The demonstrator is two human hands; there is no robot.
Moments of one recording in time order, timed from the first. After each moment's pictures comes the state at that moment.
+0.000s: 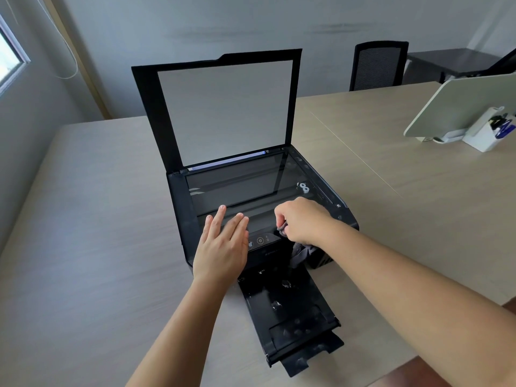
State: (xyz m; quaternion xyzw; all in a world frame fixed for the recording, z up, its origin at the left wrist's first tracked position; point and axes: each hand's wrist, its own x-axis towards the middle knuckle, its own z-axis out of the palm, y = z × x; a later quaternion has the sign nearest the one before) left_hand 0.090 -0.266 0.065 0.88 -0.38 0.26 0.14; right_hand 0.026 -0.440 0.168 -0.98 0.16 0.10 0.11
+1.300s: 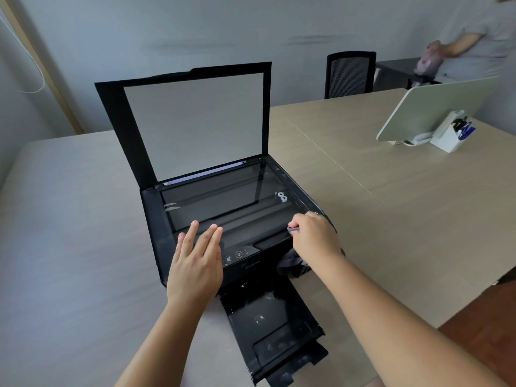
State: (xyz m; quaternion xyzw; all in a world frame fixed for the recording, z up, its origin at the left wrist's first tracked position) left_hand 0.088 -0.265 0.068 0.89 -0.36 0.22 0.16; right_hand -0.009 -0.483 0.121 -0.93 0.32 -0.12 0.13
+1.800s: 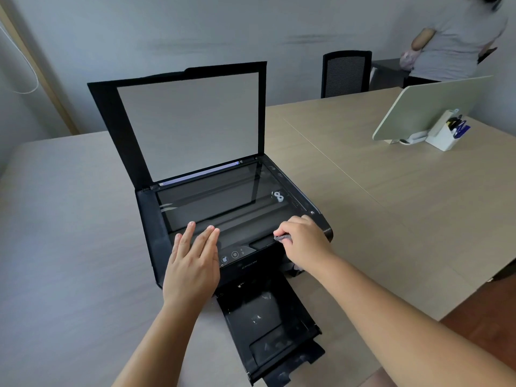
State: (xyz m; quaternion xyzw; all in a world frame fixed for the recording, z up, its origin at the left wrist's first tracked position) left_hand 0.087 -0.265 0.069 0.90 -0.36 0.21 0.15; right_hand -0.017 -0.479 0.117 -0.95 0.21 -0.11 0.19
